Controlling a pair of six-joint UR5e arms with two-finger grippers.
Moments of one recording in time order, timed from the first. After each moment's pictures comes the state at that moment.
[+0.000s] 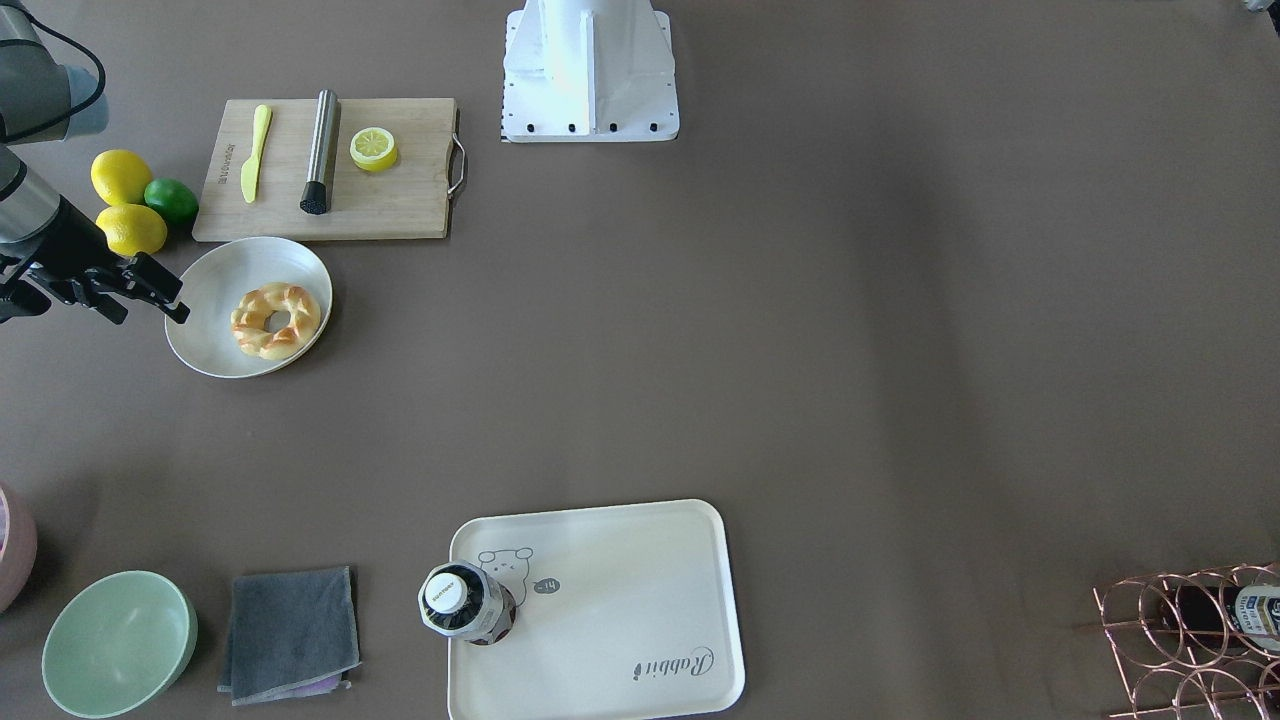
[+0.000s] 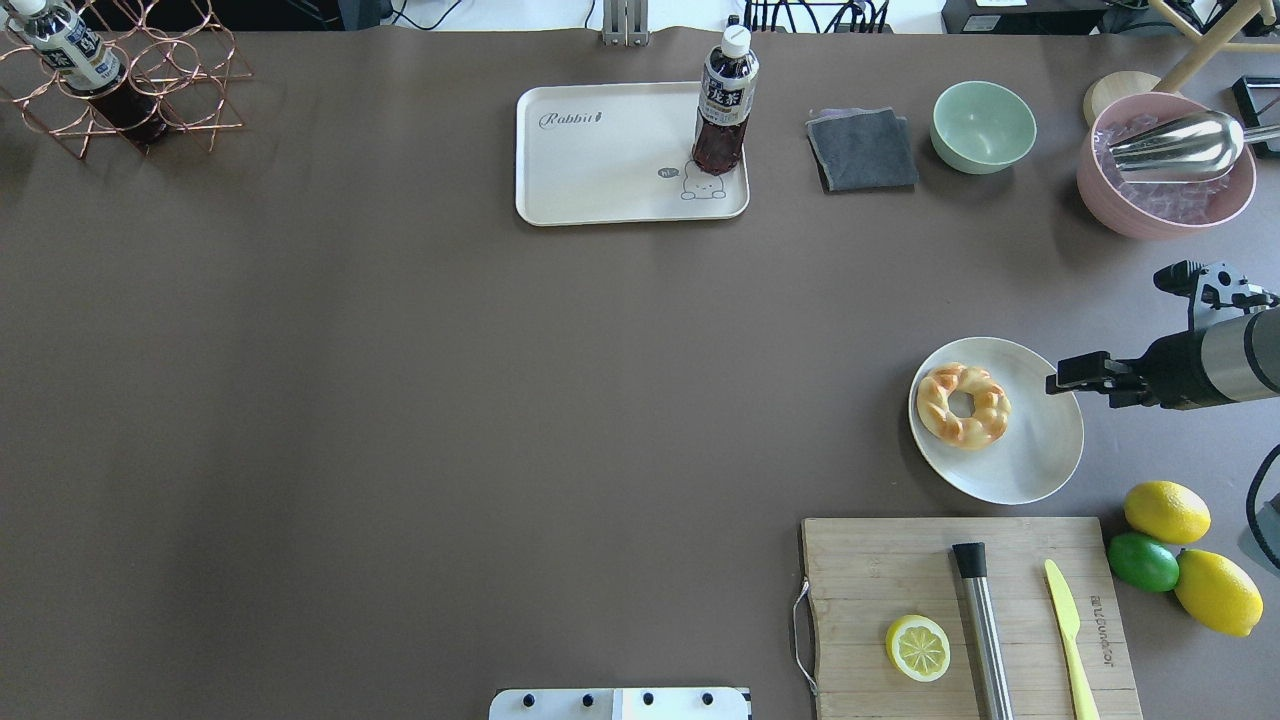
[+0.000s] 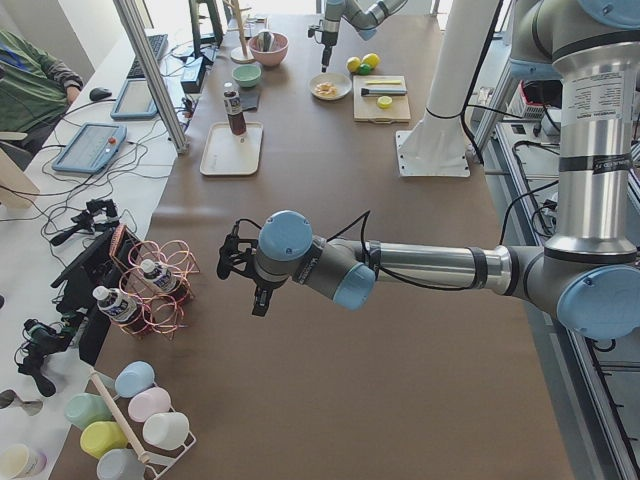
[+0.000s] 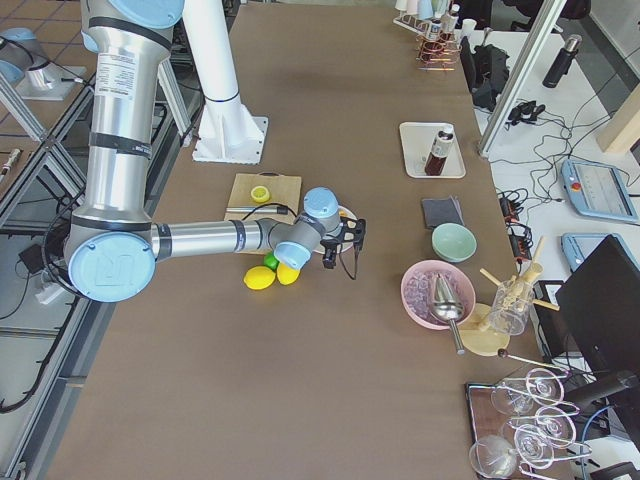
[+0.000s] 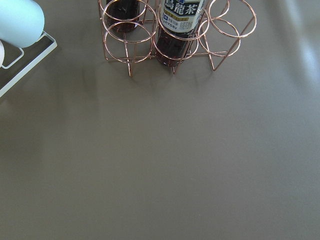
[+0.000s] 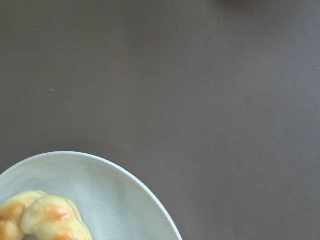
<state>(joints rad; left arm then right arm) -1.57 -1.51 -1.67 -2.05 -2.51 -0.30 0.87 -1.71 1.68 -0.69 2.11 1.17</state>
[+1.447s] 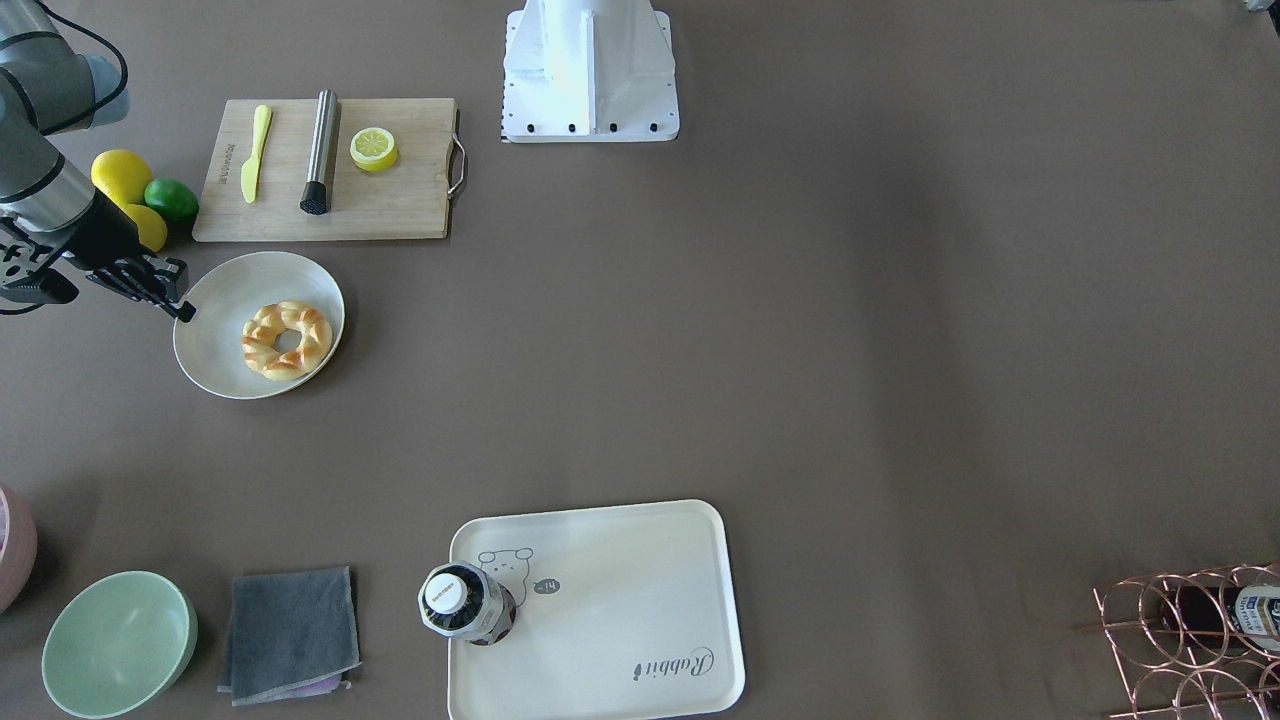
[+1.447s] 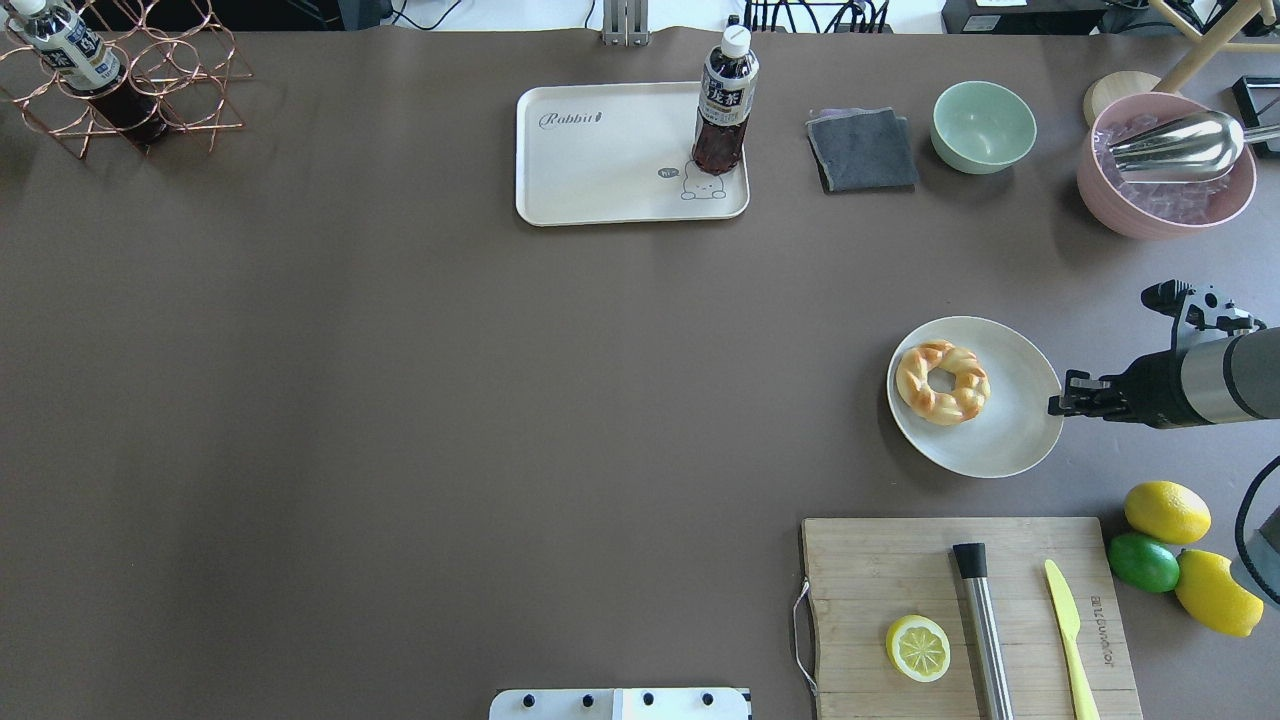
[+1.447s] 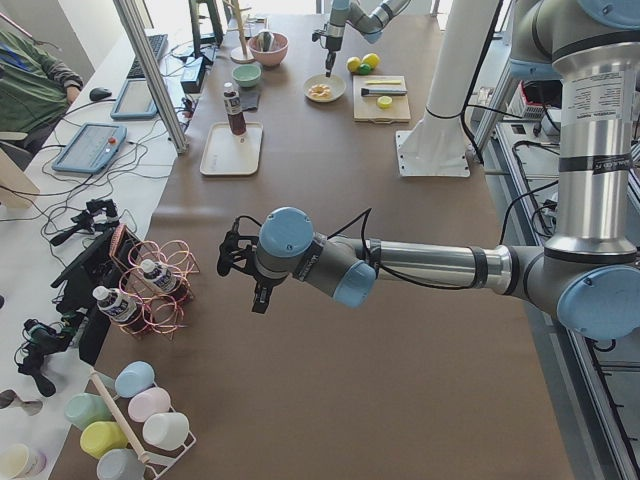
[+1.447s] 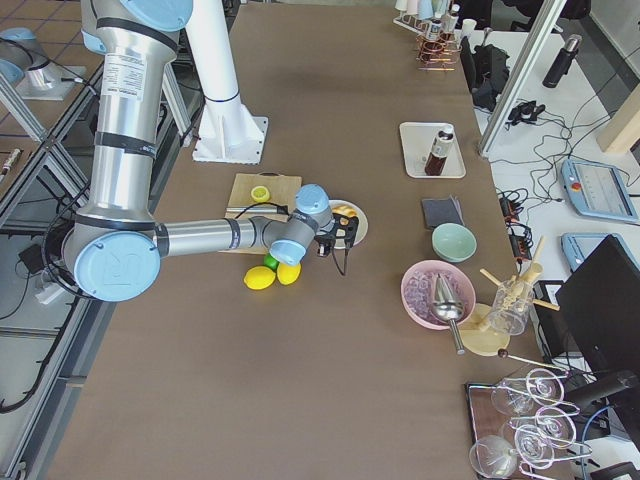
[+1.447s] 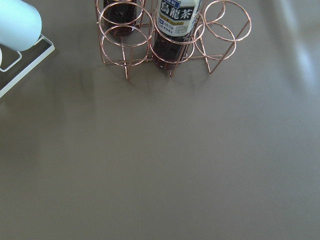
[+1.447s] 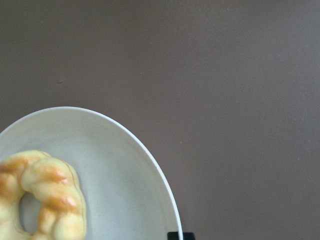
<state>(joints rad) -1.57 -1.51 -1.69 -2.05 -2.51 -0.31 0.79 -1.73 1.70 -0.64 2.04 1.31</state>
